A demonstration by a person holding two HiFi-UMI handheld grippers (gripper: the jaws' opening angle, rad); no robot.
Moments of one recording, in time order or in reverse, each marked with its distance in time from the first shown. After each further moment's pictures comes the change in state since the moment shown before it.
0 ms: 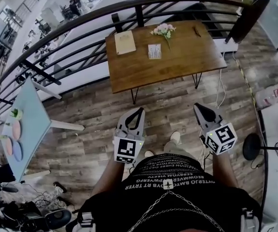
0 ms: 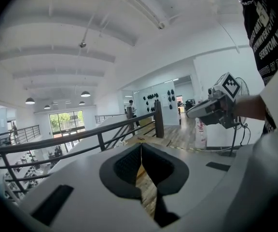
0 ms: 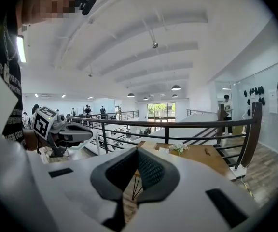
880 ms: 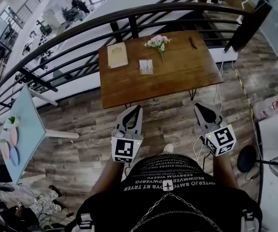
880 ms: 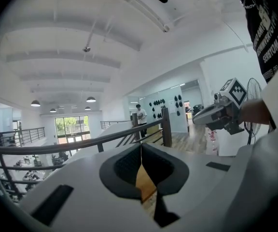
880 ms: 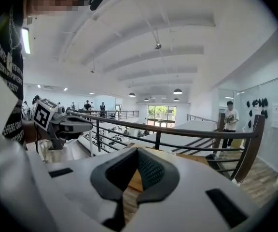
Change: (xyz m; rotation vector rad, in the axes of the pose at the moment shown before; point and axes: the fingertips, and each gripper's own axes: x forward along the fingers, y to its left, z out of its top) left arm 0.118 0.004 0.066 -0.025 -0.083 0.075; right arm 0.028 -0.128 0.033 -0.096 -0.005 -0.015
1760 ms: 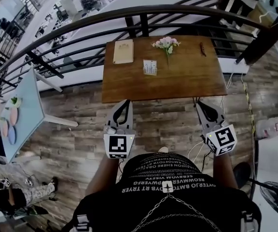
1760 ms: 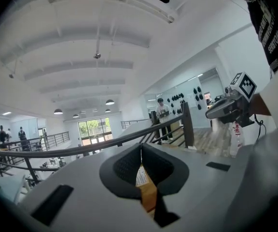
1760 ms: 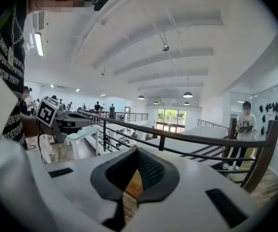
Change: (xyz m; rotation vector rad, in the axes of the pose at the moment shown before) left arm 0.023 0.019 0.010 0.023 0.020 0.270; right arm 0.023 -0.061 0.006 -0.078 -0.041 0.124
